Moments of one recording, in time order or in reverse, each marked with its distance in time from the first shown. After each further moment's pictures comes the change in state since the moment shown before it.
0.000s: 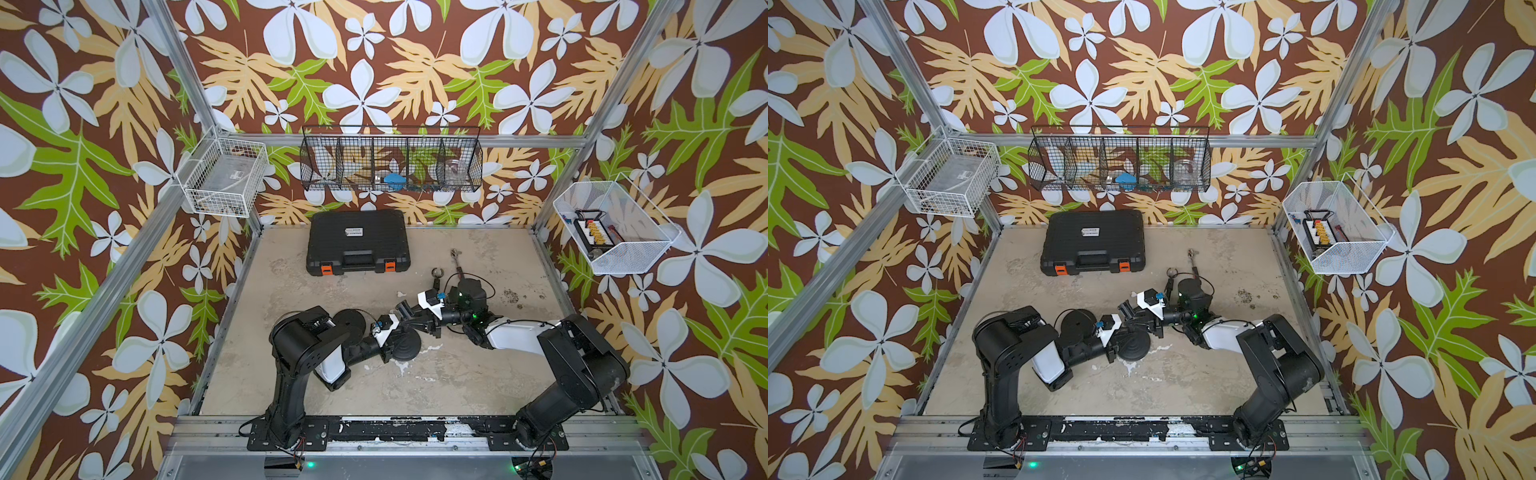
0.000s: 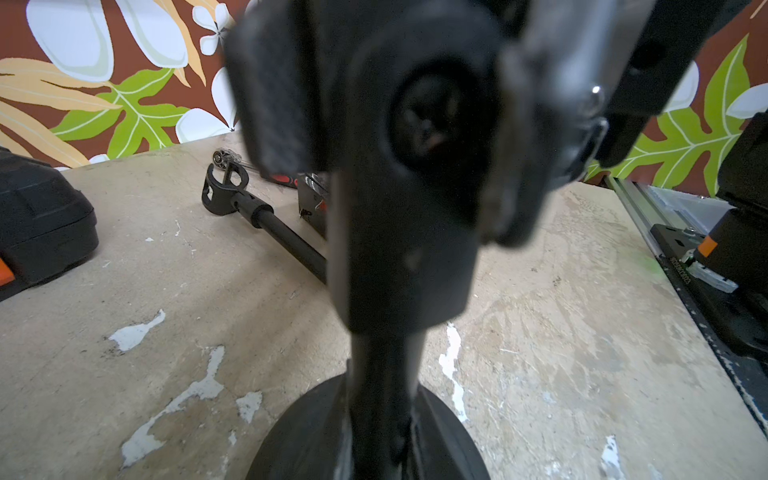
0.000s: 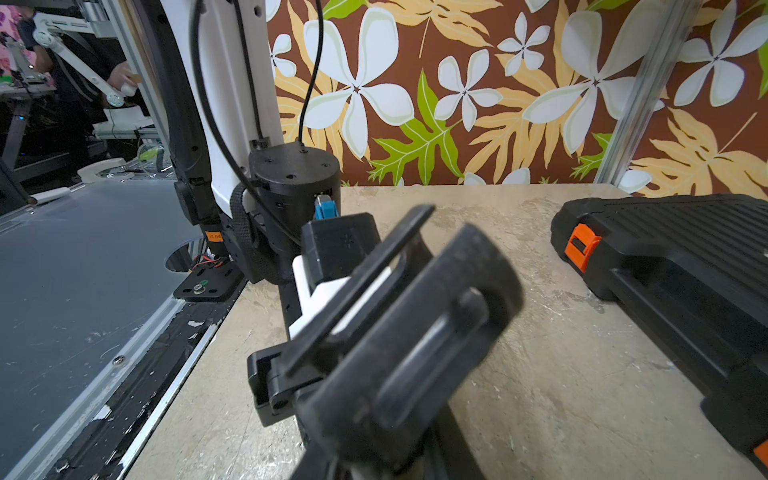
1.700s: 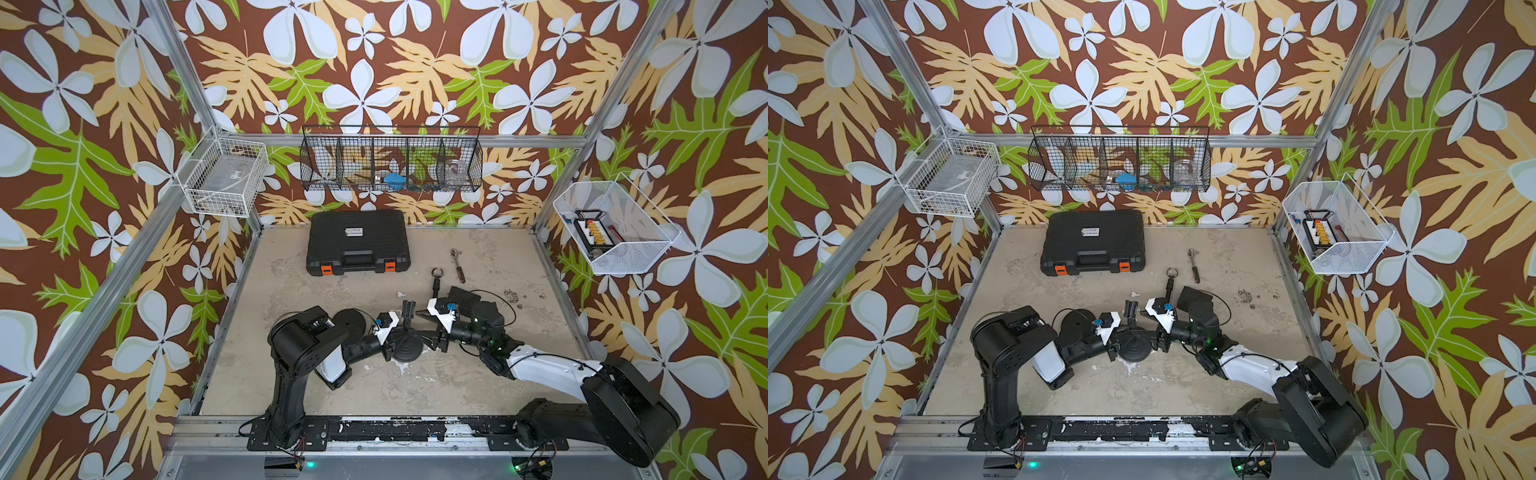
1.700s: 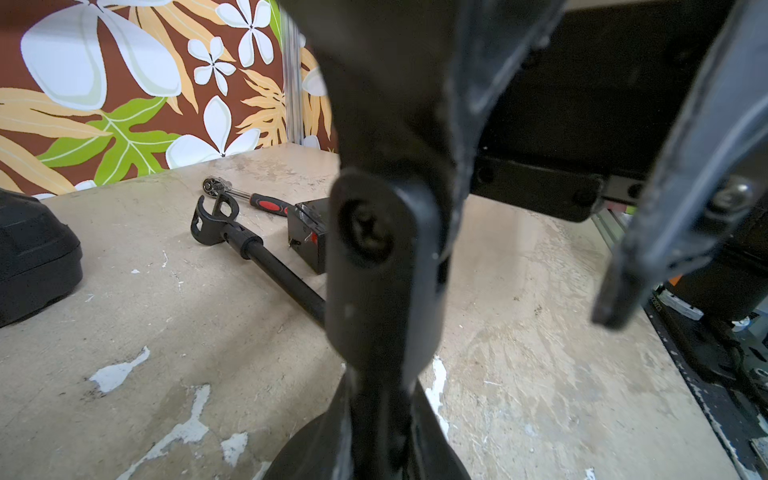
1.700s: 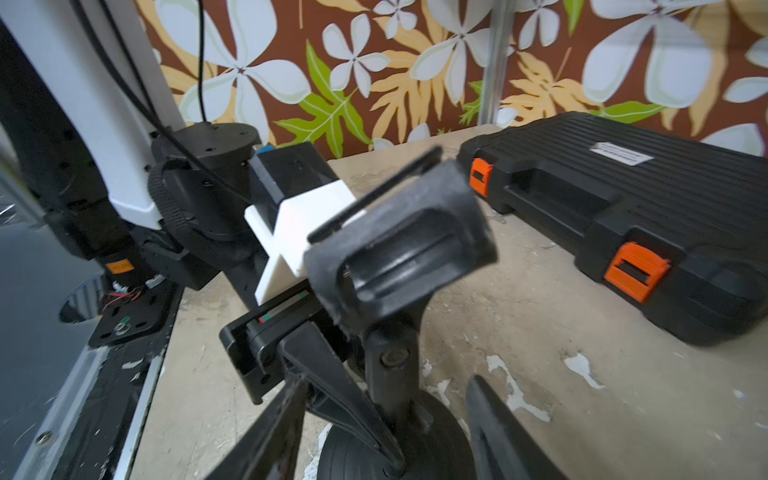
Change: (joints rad) left arm 0.000 -0.004 0.014 0.031 0.031 -0.036; right arm 0.062 -0.288 -0.178 -0.122 0.360 0.114
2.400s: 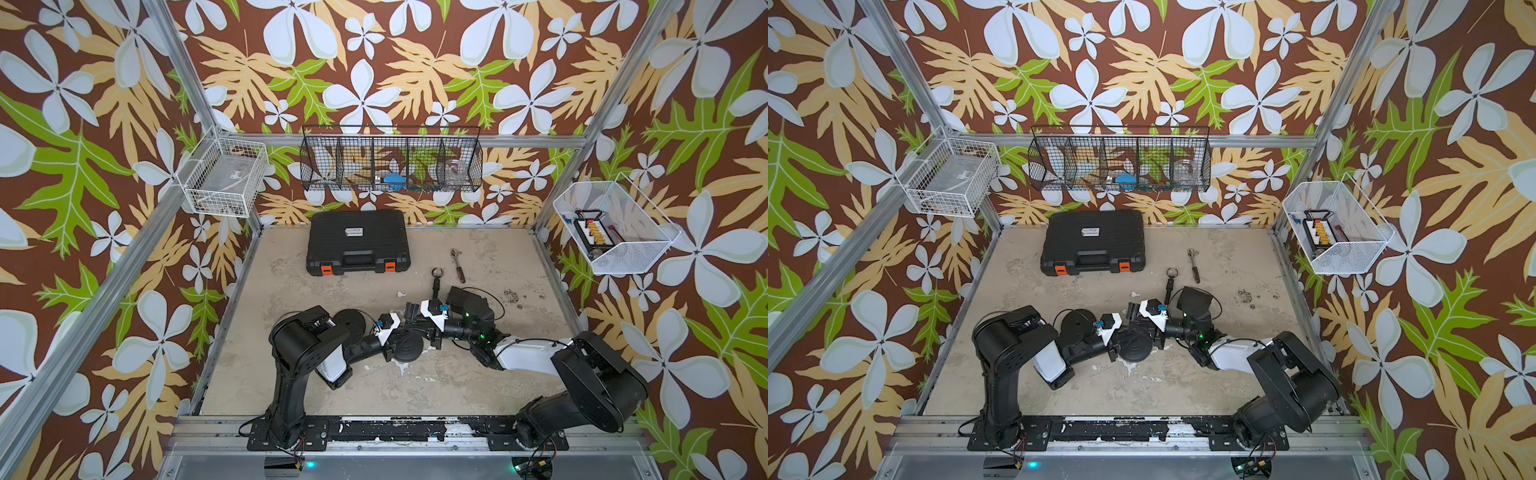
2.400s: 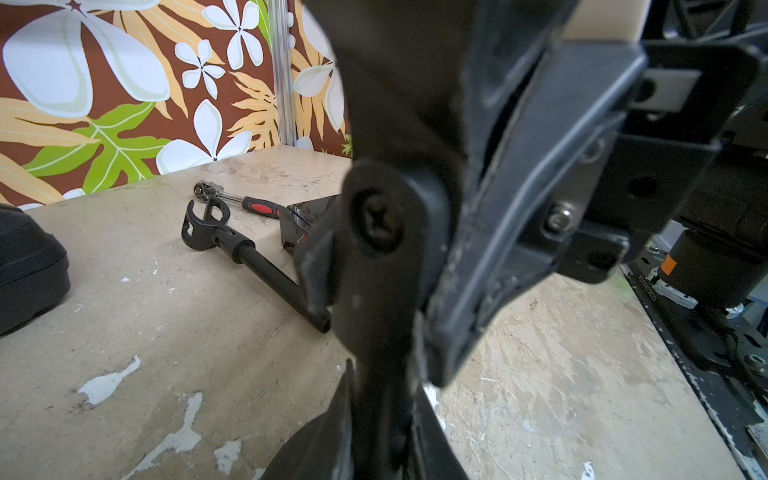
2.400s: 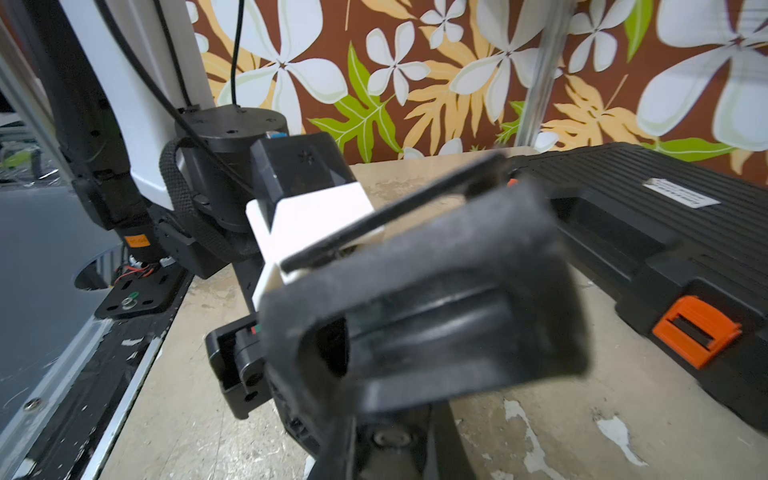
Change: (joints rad) left arm -0.002 0.005 0.000 0.001 0.020 0.026; right arm 0.026 0.151 -0.032 0.248 0.016 -0.009
